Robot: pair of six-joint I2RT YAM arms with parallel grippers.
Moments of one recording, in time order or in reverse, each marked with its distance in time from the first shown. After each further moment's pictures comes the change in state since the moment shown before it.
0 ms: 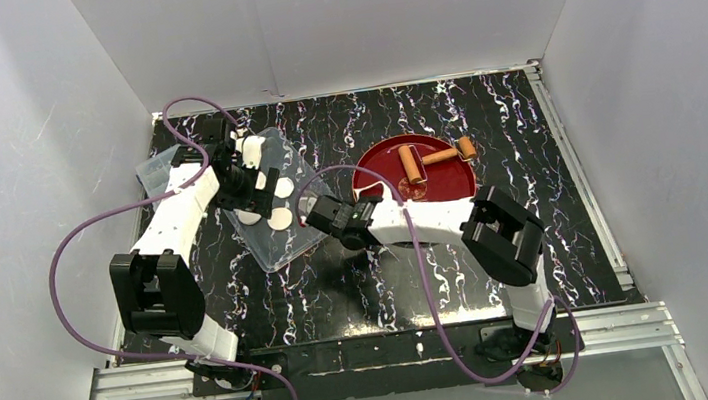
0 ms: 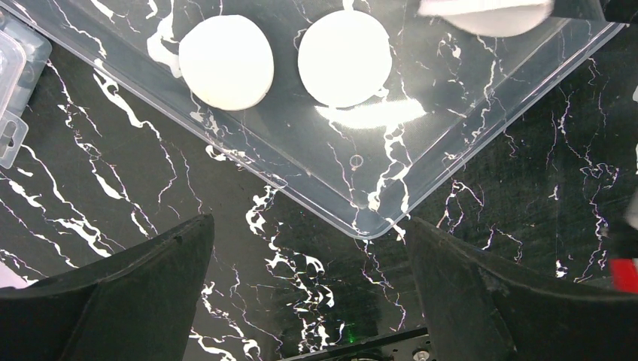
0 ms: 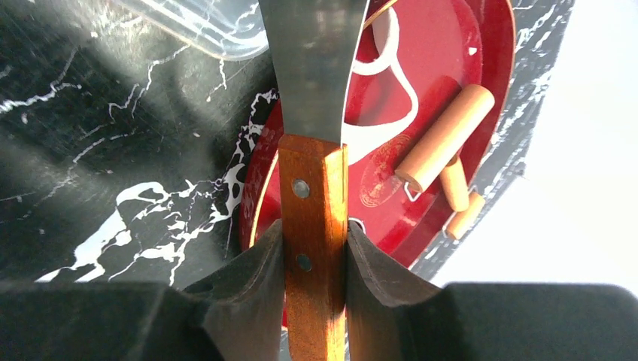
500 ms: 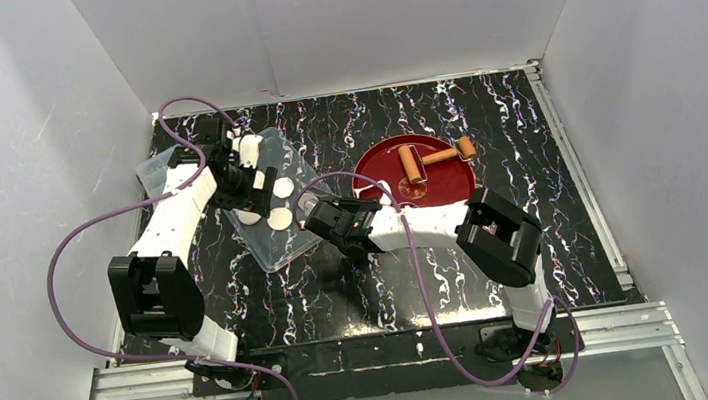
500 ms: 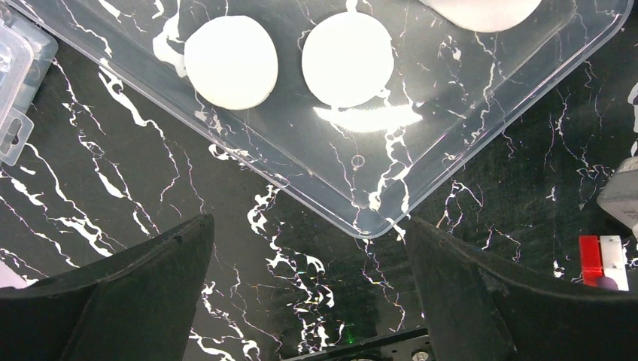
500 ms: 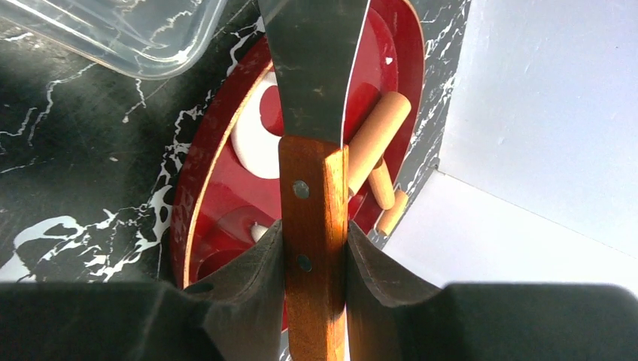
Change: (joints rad) left arm 0.013 -0.009 0.000 0.001 0.010 0.002; right arm 0.027 0.009 -0.087 0.208 0.210 -0.203
